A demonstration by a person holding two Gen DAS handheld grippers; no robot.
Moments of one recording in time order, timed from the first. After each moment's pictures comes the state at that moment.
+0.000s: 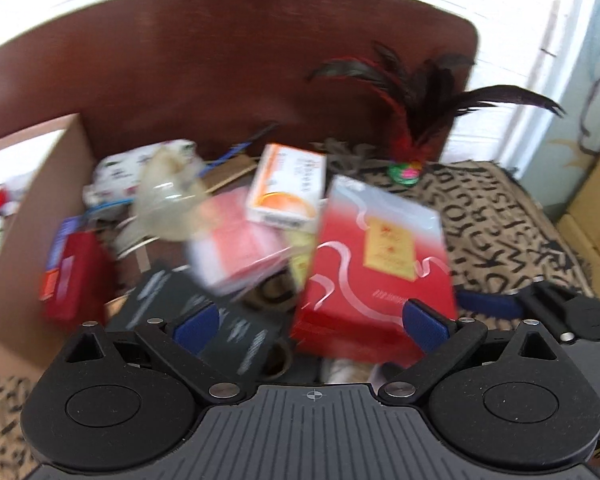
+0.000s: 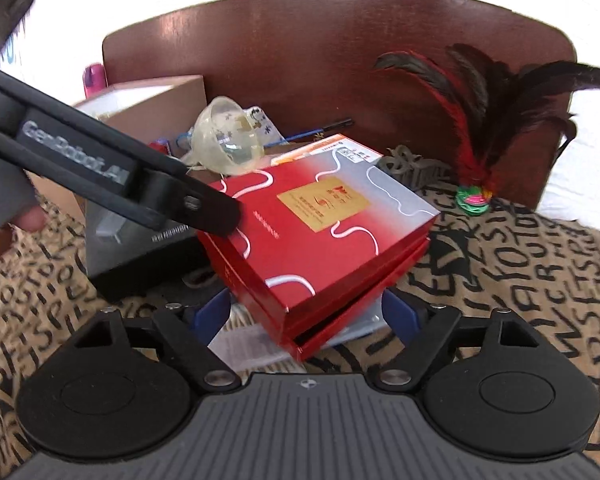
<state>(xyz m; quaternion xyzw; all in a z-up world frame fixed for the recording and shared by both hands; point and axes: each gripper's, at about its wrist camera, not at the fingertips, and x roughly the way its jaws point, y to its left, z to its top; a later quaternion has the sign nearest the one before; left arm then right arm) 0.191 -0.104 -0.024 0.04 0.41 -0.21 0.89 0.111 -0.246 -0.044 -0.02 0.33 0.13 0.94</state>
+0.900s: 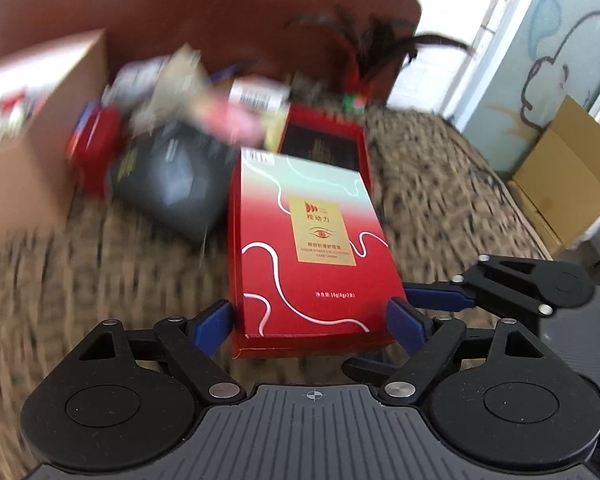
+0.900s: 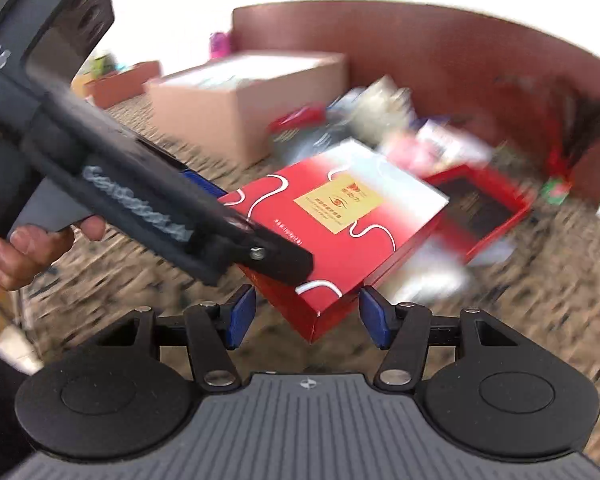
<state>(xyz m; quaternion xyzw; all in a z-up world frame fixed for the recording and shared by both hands) 0.044 -0.027 -0.046 -0.02 0.45 -0.26 0.86 -0.018 -0.180 -0.035 -0.06 0.35 0.25 0.90</state>
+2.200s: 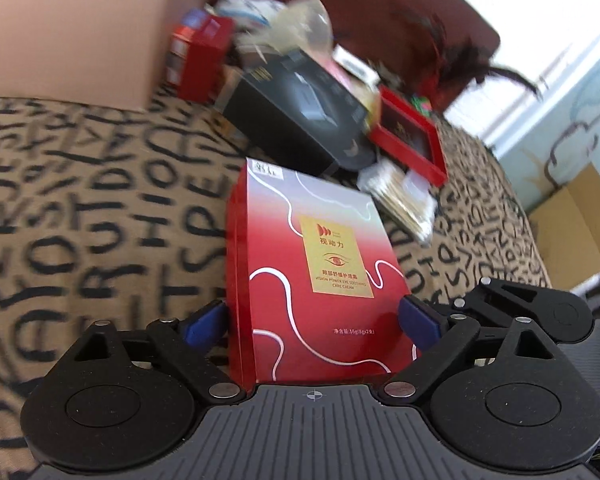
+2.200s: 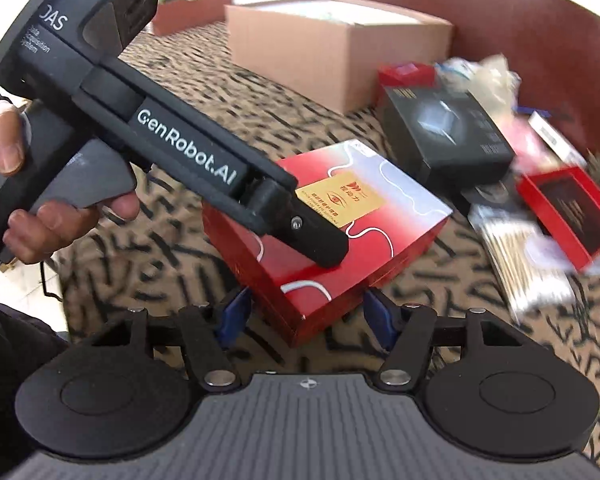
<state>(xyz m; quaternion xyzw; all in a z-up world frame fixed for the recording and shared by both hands) 0.042 0.065 -0.085 -0.14 0.47 -0.21 0.85 -0.013 -0.100 -0.056 -0.14 0.38 0.32 0.86</state>
